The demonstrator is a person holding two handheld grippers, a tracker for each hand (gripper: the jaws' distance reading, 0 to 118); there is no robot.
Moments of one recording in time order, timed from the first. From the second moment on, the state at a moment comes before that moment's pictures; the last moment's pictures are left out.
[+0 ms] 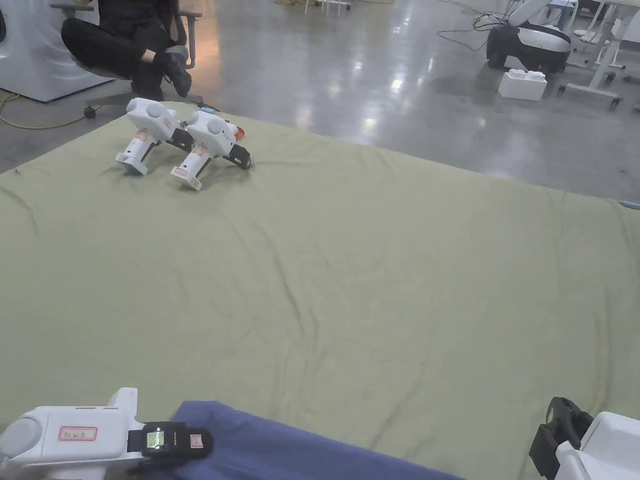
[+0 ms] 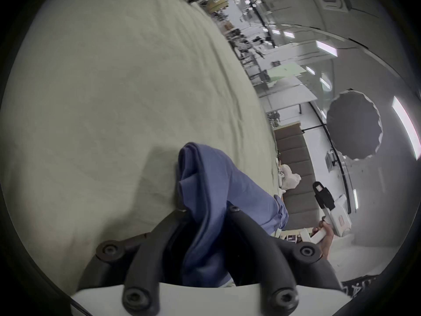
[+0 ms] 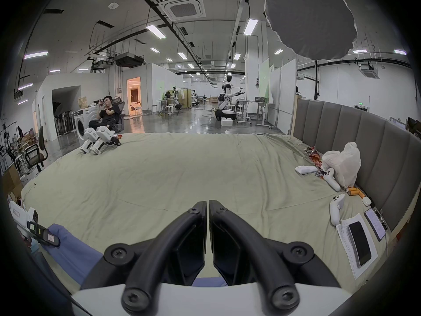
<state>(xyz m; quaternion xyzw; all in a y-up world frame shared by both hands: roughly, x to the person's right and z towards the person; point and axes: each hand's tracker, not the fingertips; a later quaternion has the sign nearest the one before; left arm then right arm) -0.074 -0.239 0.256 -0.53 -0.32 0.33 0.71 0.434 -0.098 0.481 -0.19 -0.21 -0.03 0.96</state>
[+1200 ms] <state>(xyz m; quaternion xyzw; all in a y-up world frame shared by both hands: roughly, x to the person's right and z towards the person) 0.000 -0.065 0.347 -0.46 -0.35 0.21 0.79 0.448 -0.111 0.493 -0.20 -0.19 -0.05 0.96</state>
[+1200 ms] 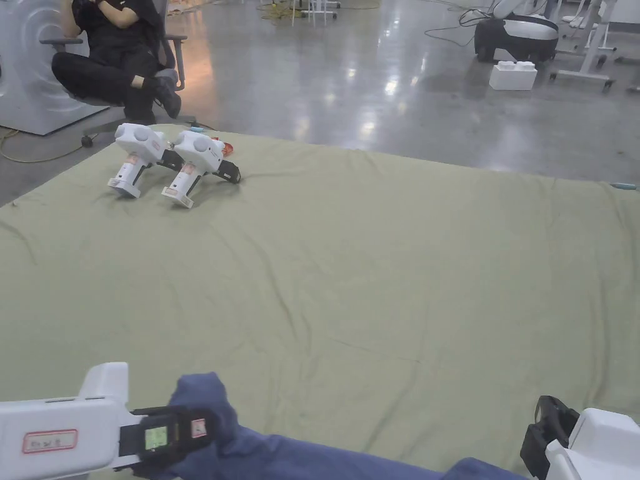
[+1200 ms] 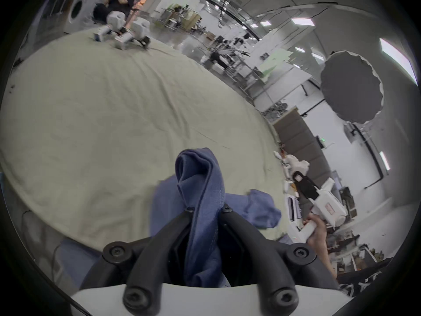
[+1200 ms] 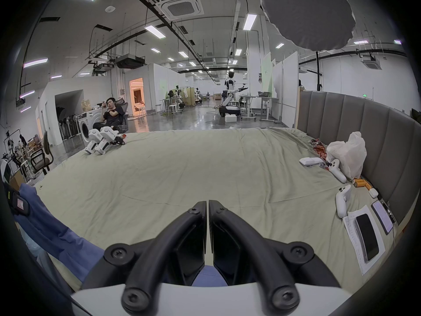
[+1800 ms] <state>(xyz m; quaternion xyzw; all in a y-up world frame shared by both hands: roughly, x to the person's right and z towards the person) 0.190 -0.155 0.358 -0.56 -0.35 0.09 0.75 0.469 -0.124 0.518 -0.21 -0.22 -0.06 0.95</state>
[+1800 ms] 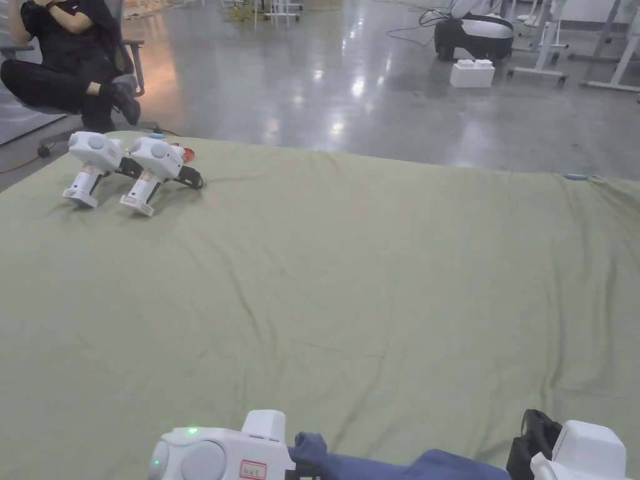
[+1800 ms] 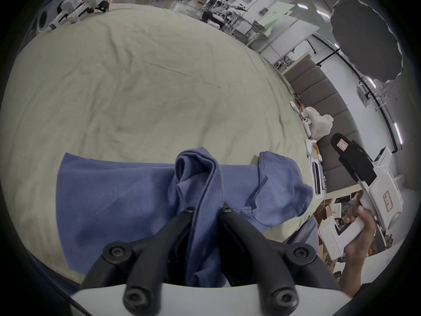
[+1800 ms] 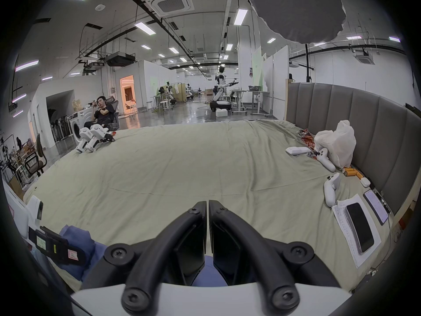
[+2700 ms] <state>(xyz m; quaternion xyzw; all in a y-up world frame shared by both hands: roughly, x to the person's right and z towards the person) 0.207 -0.156 0.366 -0.57 -0.35 0.04 0.74 0.471 -0.130 0.522 -0.23 -0.22 -0.06 0.95</state>
